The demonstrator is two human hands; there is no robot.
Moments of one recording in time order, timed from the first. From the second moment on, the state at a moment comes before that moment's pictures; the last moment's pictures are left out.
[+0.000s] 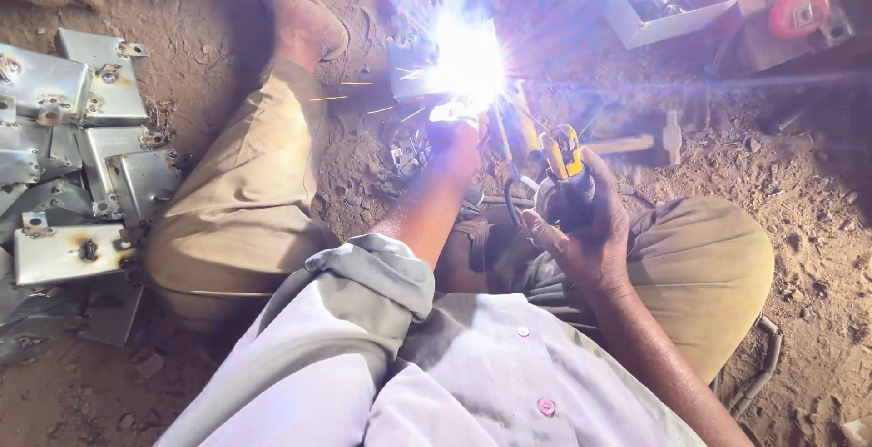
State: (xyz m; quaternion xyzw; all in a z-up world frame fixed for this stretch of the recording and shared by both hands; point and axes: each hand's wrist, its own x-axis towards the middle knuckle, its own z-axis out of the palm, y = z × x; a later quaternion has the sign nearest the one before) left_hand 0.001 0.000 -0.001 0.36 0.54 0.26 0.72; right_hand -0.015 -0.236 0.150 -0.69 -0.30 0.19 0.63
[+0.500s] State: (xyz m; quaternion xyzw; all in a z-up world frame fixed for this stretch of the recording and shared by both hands) left_hand -0.001 -0.001 -0.007 0.36 0.57 0.23 0.71; right_hand -0.015 -0.237 0.153 -0.69 -0.27 0.20 0.64
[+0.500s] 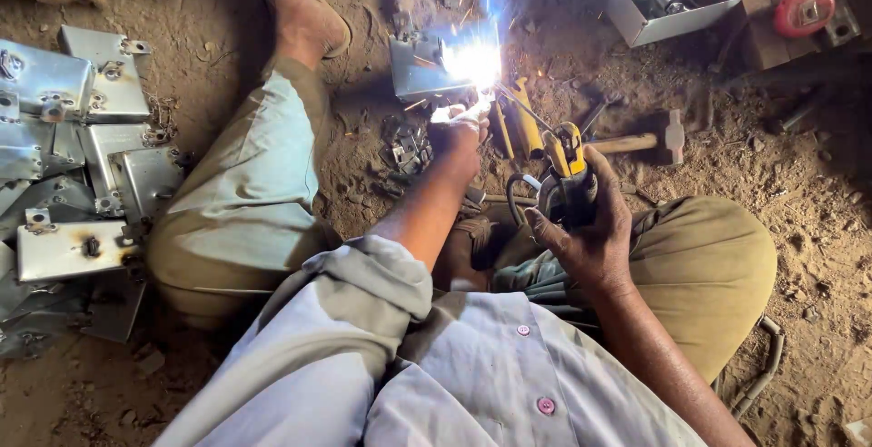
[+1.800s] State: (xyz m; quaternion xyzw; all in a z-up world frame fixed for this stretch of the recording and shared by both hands) left_hand -0.131 -0.082 0.096 0.36 0.34 -0.14 0.86; right_hand -0.022 -0.227 0.170 -0.80 -0.50 0.00 0.32
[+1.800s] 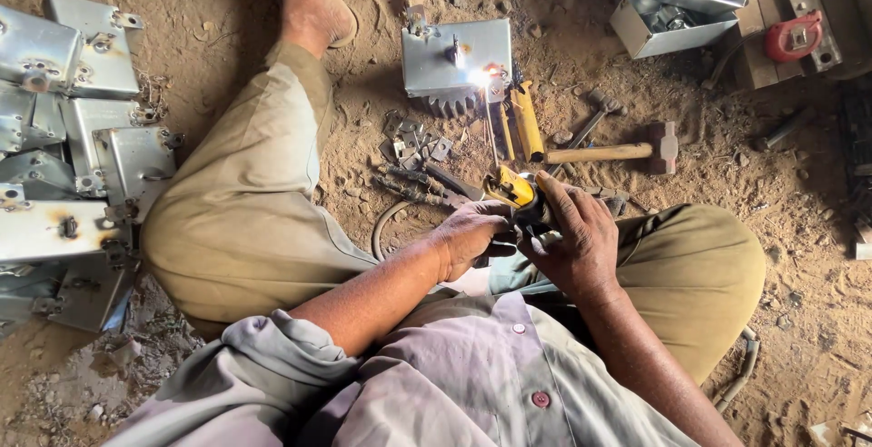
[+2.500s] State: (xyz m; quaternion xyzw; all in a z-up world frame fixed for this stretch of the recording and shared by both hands) left_hand -0.127 -0.085 0.078 0.32 0.31 -0.13 0.89; right_hand -0.022 -0.227 0.173 -0.80 -0.50 0.01 0.33
